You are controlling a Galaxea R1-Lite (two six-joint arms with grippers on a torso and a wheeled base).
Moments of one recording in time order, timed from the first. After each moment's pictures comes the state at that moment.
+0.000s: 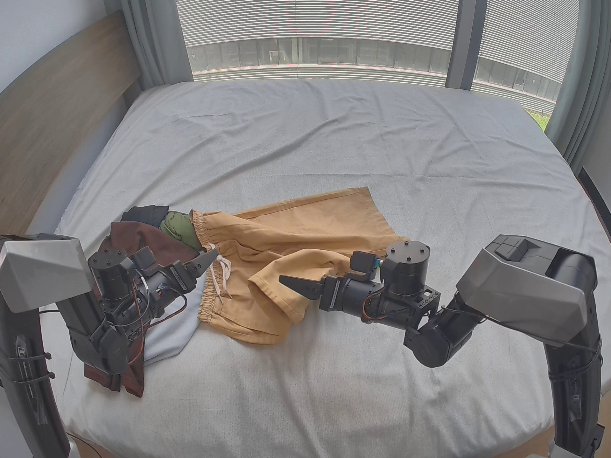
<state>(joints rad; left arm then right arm) -0.13 2.24 -0.56 -1.55 -0.31 -0.56 0.60 2.42 -1.08 -1.20 0.40 0.59</state>
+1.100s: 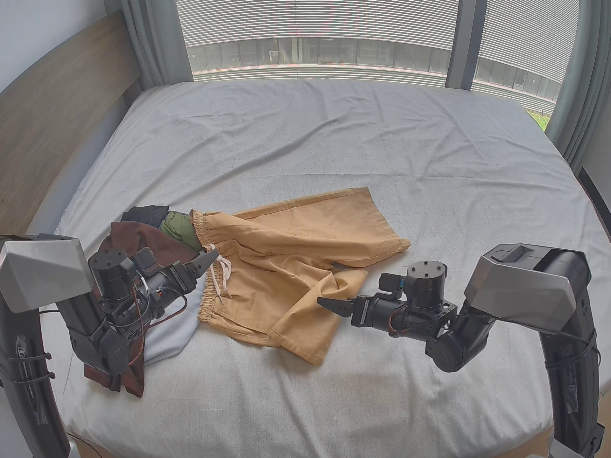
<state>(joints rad) -0.13 2.24 -0.56 -1.55 -0.31 -0.56 0.49 2.48 -0.96 -1.22 0.38 0.54</state>
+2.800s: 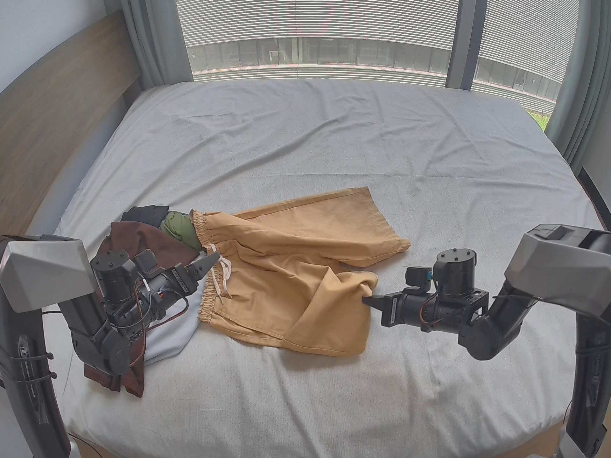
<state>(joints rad) -0.14 2.25 -0.56 -1.55 -0.30 -0.56 0.42 2.31 -0.81 -1.08 0.37 0.31</state>
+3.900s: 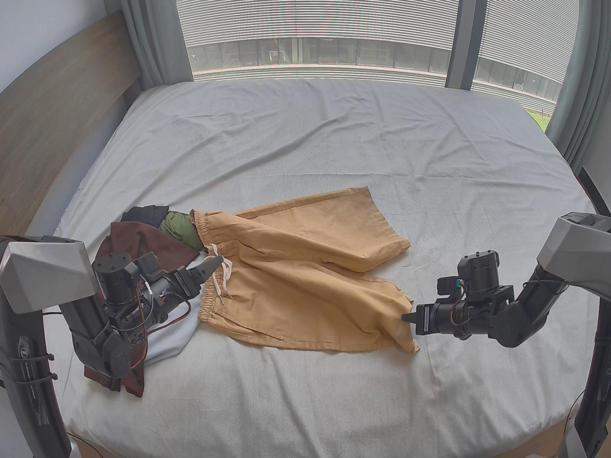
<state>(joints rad) -0.15 2.25 -0.55 -1.55 -0.30 -0.56 0.30 2.20 -0.74 -0.76 0.30 0.25</state>
